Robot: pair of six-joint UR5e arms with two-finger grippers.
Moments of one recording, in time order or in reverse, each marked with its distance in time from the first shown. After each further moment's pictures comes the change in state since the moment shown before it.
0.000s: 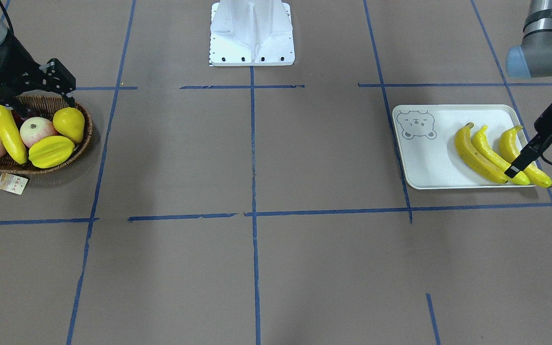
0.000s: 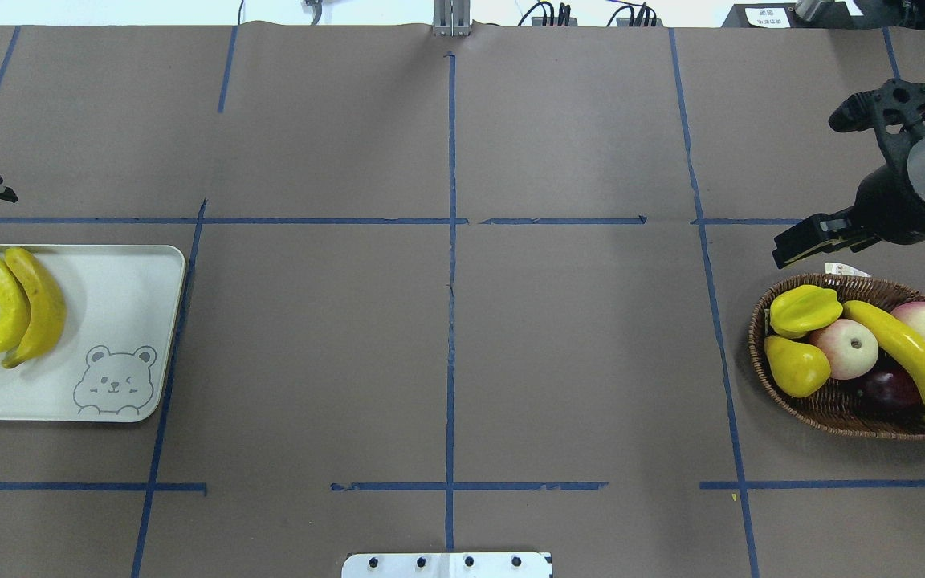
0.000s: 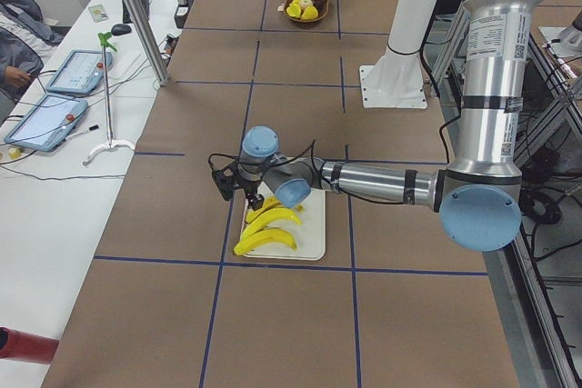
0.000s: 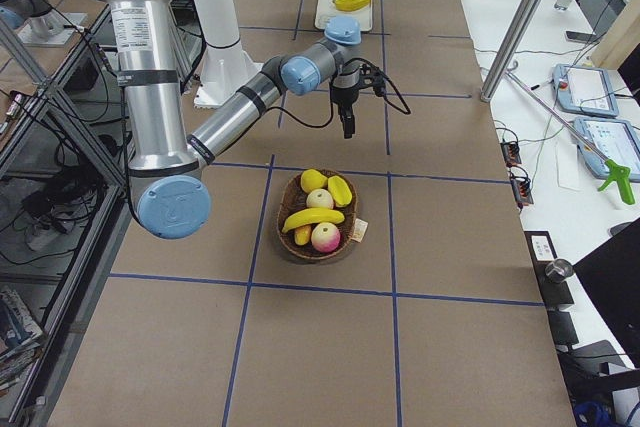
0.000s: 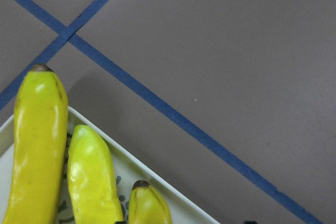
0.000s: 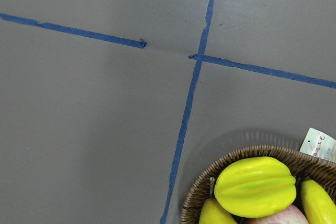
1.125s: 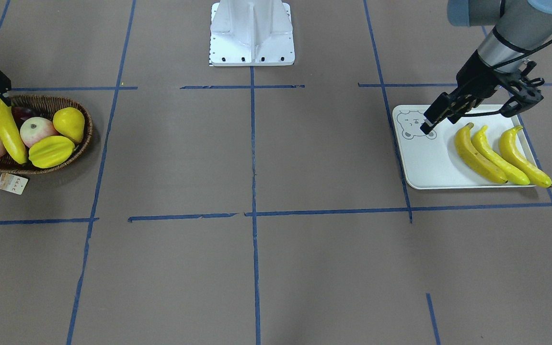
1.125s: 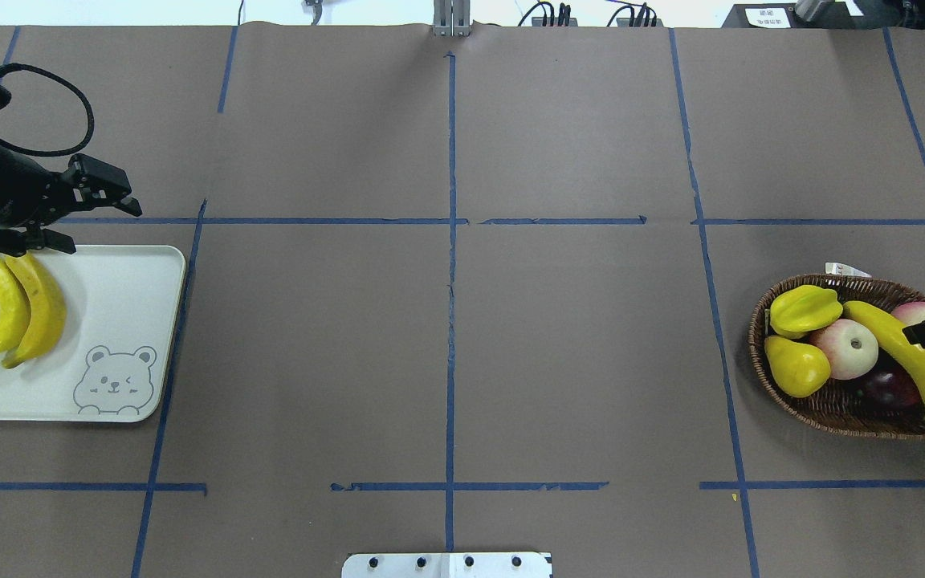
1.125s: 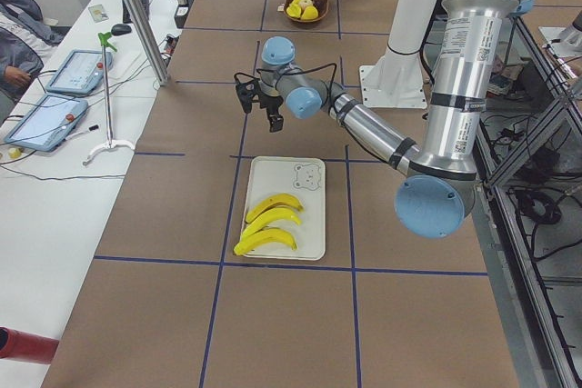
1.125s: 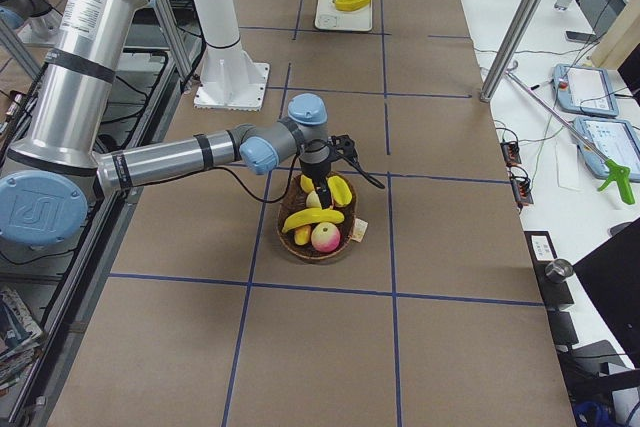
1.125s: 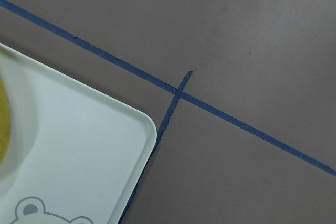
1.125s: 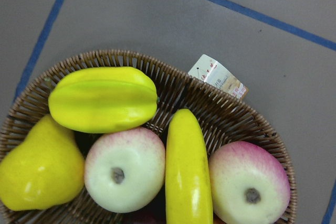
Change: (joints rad) left arm 0.193 -0.118 -0.377 0.427 0.018 0.000; right arm 0.017 -0.419 -0.130 0.487 -0.063 -0.185
